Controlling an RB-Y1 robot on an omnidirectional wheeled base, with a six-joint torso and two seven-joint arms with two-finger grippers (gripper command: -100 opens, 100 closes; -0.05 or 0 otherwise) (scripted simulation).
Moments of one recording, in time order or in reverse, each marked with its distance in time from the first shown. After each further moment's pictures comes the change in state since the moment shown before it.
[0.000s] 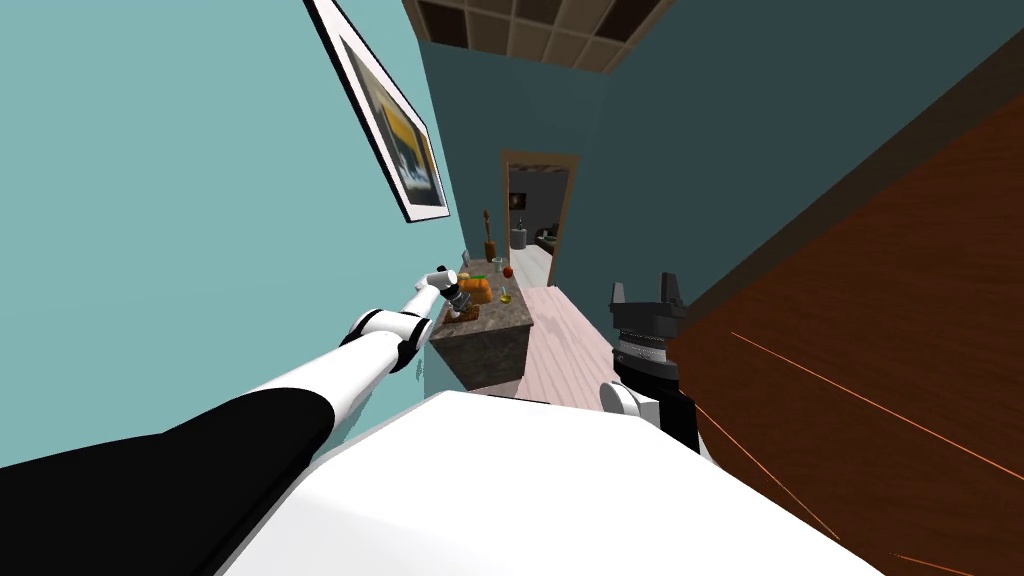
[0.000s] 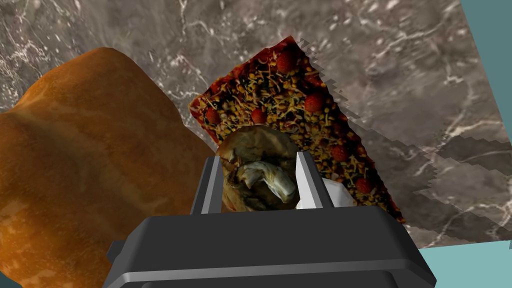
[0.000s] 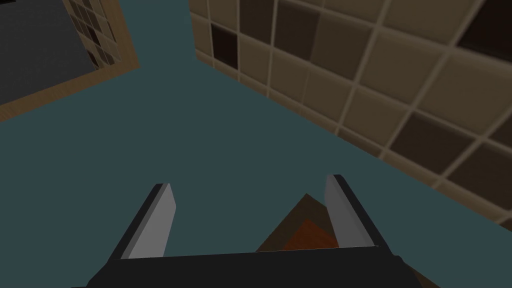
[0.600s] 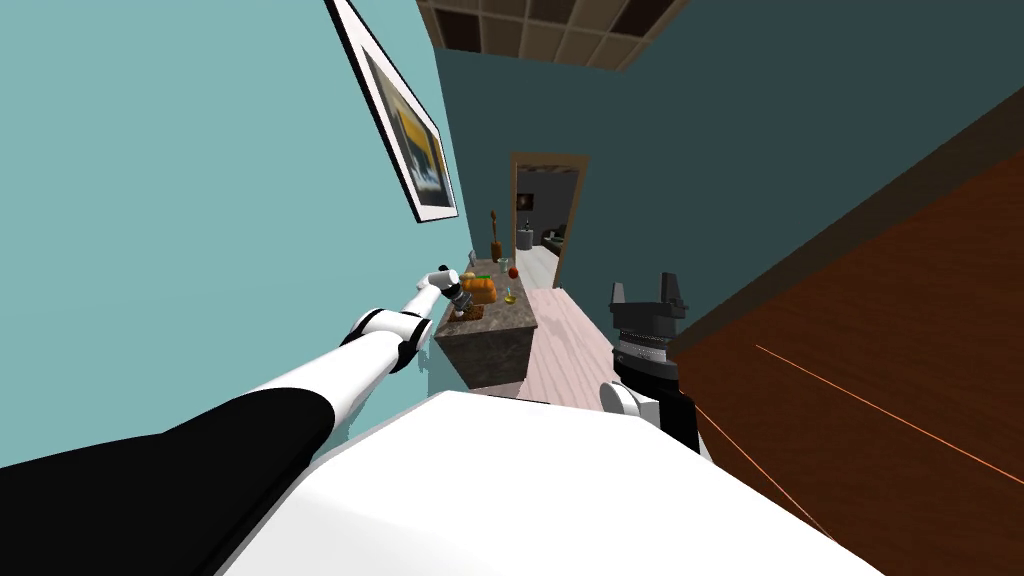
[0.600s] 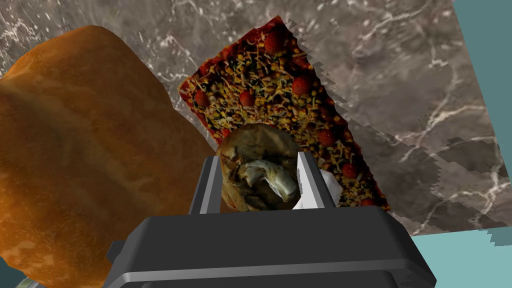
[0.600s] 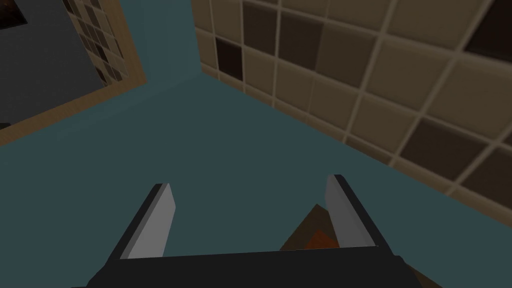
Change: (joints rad) left arm -0.002 -0.001 -0.027 -0.018 0.022 0.003 0.001; right arm 0.000 0.000 0.000 0.000 0.000 0.000 0.000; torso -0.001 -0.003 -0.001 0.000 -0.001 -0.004
